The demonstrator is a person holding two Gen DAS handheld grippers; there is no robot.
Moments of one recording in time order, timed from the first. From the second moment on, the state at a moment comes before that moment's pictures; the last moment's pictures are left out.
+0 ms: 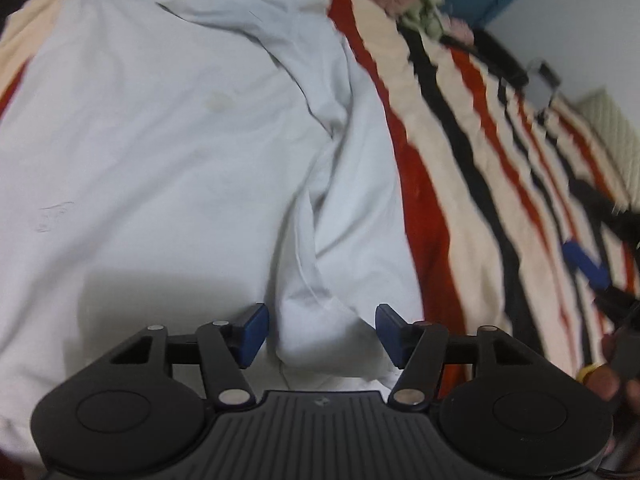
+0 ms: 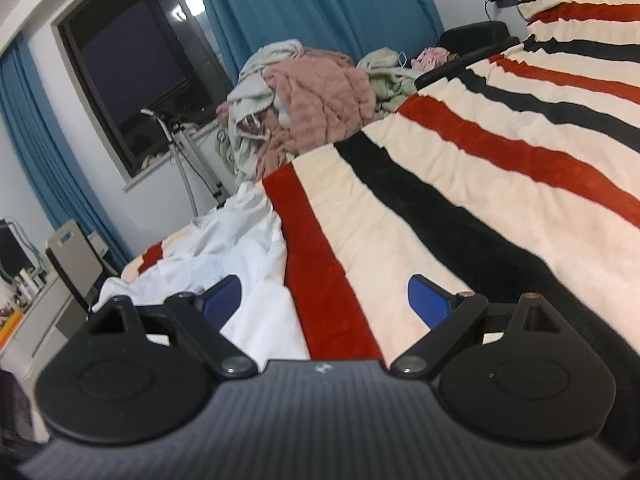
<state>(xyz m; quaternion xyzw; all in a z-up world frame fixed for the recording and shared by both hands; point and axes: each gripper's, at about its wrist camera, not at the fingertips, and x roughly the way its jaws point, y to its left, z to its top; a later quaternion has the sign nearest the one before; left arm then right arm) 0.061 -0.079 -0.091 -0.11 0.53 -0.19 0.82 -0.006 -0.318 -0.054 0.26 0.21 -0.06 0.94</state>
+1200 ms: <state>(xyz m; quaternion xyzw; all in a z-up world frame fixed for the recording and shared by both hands) 0.002 0.023 -0.101 -0.15 0.52 -0.23 0.81 0.265 -0.158 -0.107 -0.02 0.38 0.13 0.92</state>
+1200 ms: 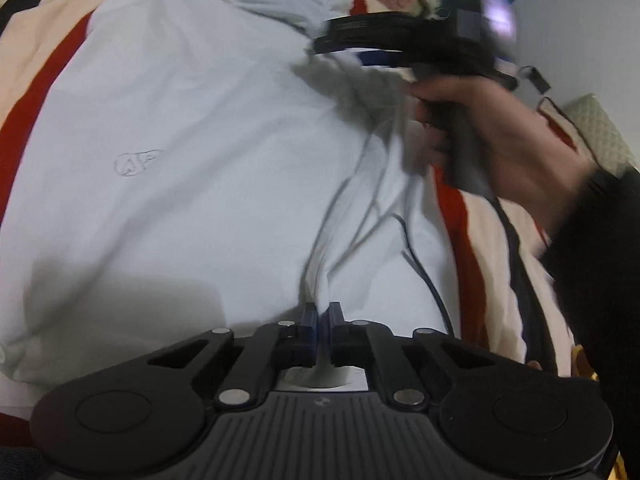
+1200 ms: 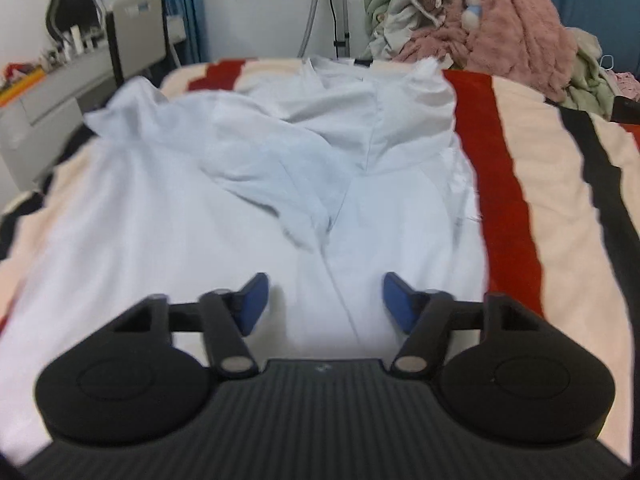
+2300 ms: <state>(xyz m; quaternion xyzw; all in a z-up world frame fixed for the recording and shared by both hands) -0.040 0.006 -0.037 -0.09 0.42 -0.17 0.89 0.257 -0.156 -0.038 0.07 0.31 0.12 0.94</state>
